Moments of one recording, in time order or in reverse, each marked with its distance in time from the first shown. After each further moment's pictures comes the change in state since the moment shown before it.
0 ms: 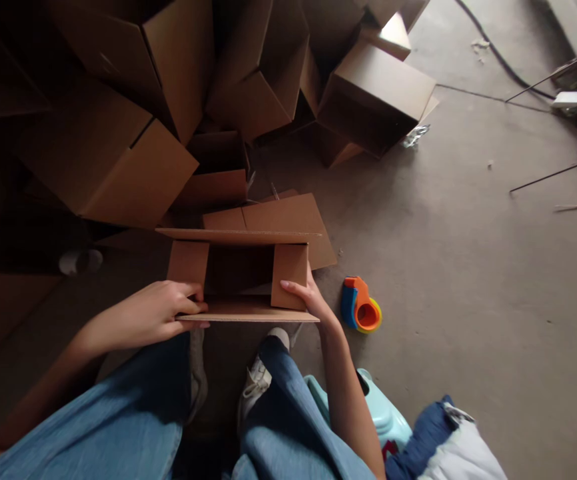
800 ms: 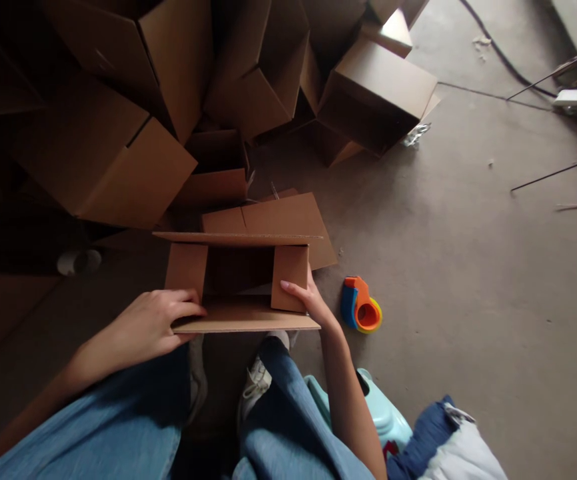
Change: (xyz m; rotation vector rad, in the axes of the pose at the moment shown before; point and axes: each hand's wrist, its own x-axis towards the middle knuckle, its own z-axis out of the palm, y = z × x) left_hand -0.006 0.007 0.022 0.033 0.100 -0.203; right_hand 0.006 0.007 -0.009 -0.134 -0.009 0.016
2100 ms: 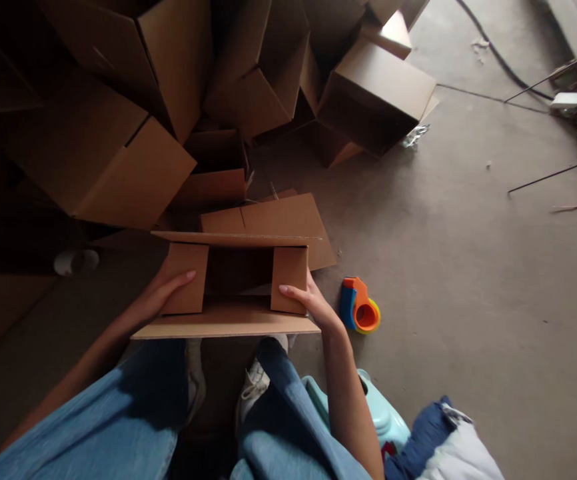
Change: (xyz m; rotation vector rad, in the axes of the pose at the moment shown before) left_hand 0.037 -0.049 0.047 -1.147 0.507 -0.426; right_hand -0.003 -0.005 -0.004 -0.025 -0.034 0.055
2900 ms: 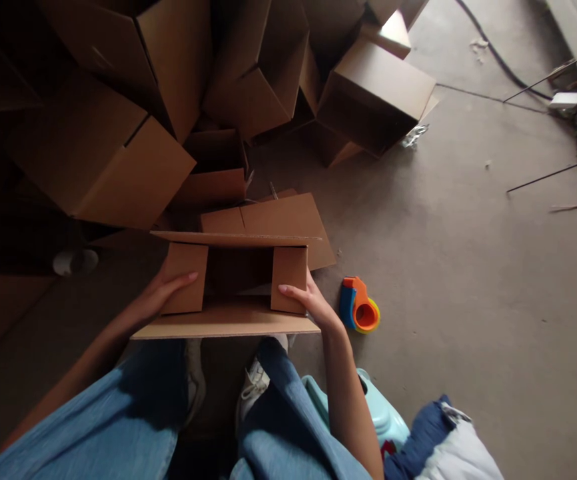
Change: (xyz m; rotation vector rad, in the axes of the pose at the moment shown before) left_hand 0.004 -0.004 0.000 -0.067 -0.008 -0.024; right_hand -0.001 -0.004 0.002 -0.003 0.024 0.006
